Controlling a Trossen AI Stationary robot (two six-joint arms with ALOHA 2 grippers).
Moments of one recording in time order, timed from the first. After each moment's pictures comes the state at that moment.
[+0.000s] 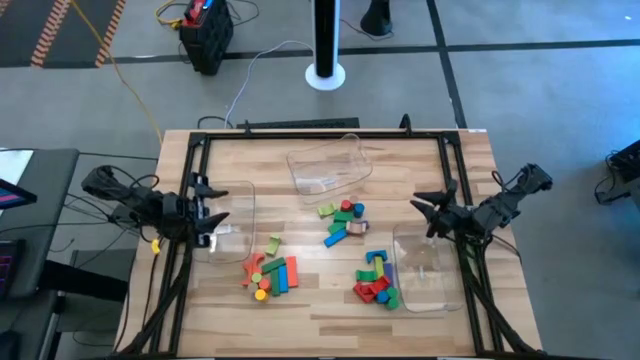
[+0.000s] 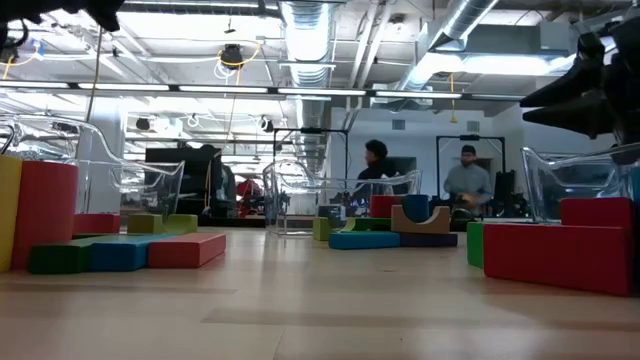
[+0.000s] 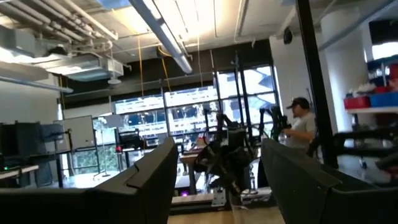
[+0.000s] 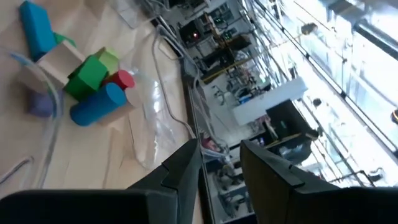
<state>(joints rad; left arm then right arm) -0.47 0.21 0.21 0.51 -0.52 0.41 0.60 0.00 0.09 -0.22 1.11 -0.91</state>
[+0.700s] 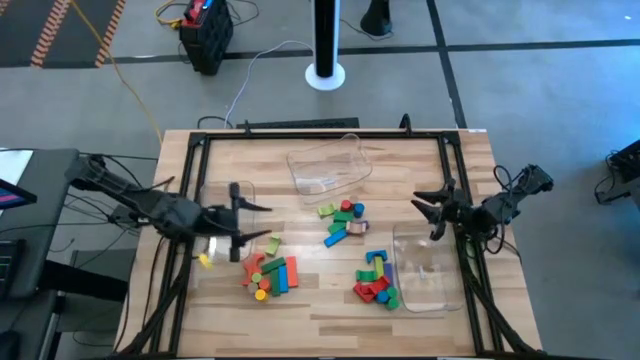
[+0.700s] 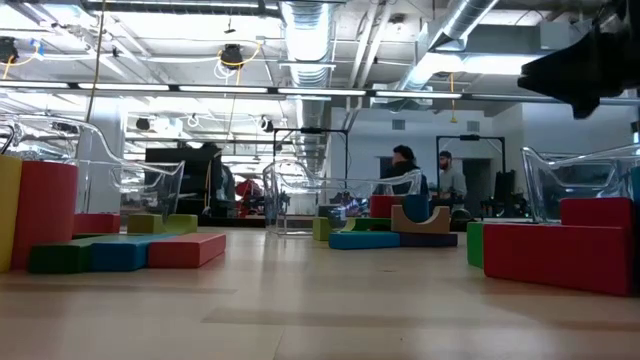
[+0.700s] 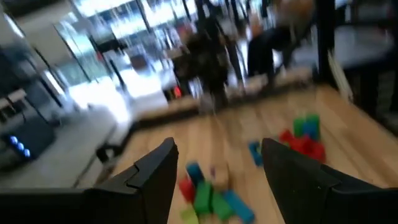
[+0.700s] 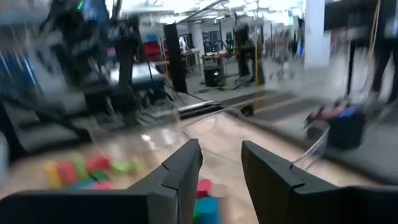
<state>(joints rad) -0.42 0.86 0.73 0.00 -0.53 0.23 0.59 0.00 0.08 0.04 1.00 0.11</state>
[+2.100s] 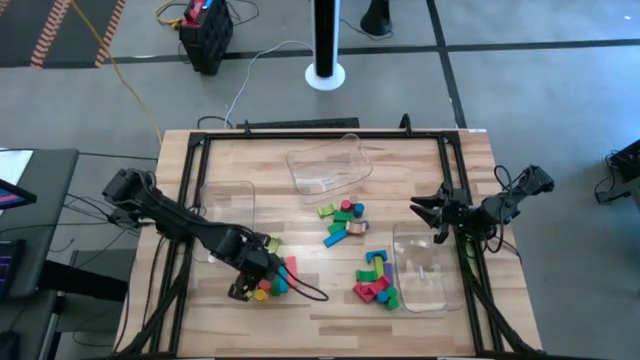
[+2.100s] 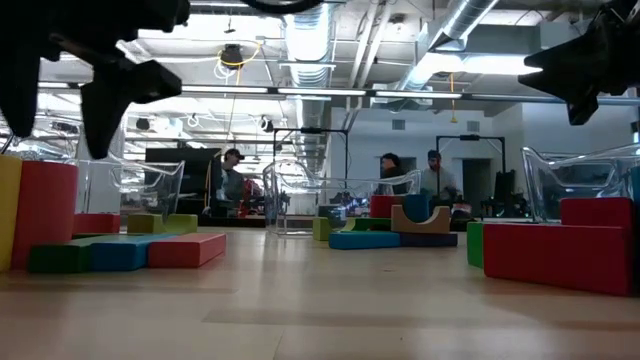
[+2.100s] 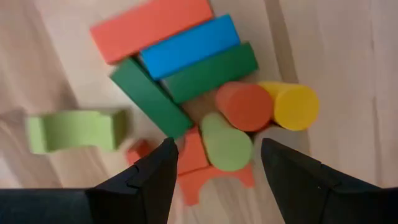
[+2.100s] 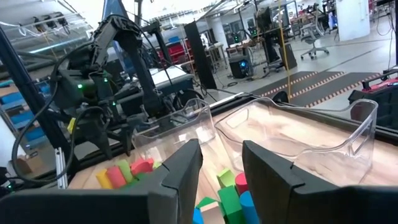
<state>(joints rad) -0.45 1.54 1.11 -0.89 0.02 -0.17 0.57 0.01 0.09 0.03 0.88 0.24</state>
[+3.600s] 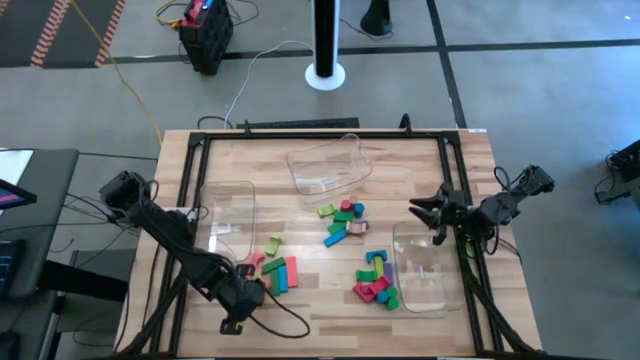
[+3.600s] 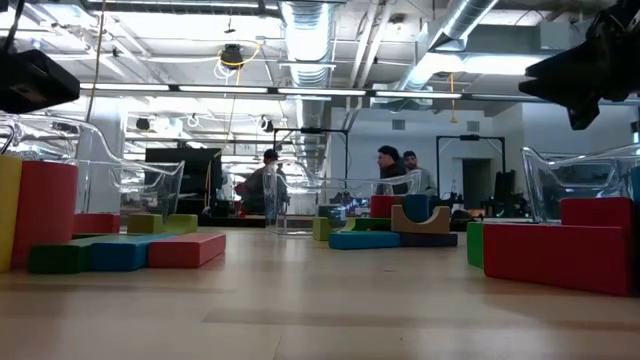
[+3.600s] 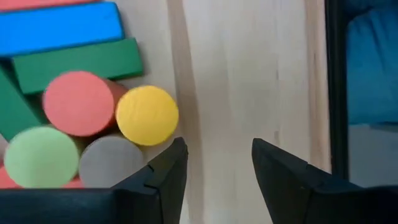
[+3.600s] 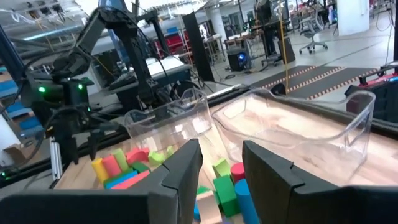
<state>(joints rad) -0.74 1.54 0.98 -0.55 -0.03 -0.66 0.57 0.01 0.09 -0.04 0.87 0.27</state>
